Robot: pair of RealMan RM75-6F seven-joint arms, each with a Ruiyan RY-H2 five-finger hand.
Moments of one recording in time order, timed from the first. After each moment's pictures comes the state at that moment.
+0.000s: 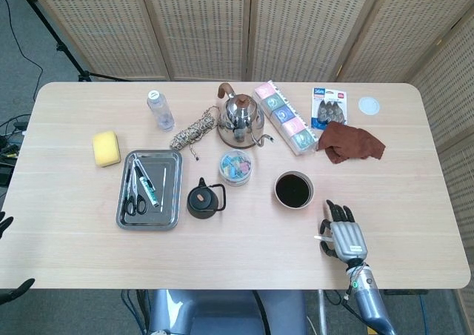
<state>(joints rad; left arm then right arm) 0.13 -0.86 0.11 -1.91 1.73 1.68 -0.11 0.28 -1.61 0.08 -1.45 -1.20 1.14 -0.36</state>
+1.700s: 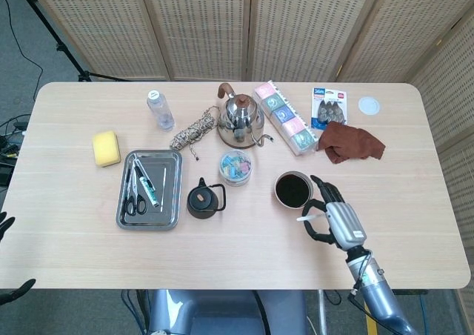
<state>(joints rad) 0.13 -0.86 0.11 -1.91 1.73 1.67 -0.12 0.34 -1.35 0.17 -1.85 -1.35 1.15 0.03</state>
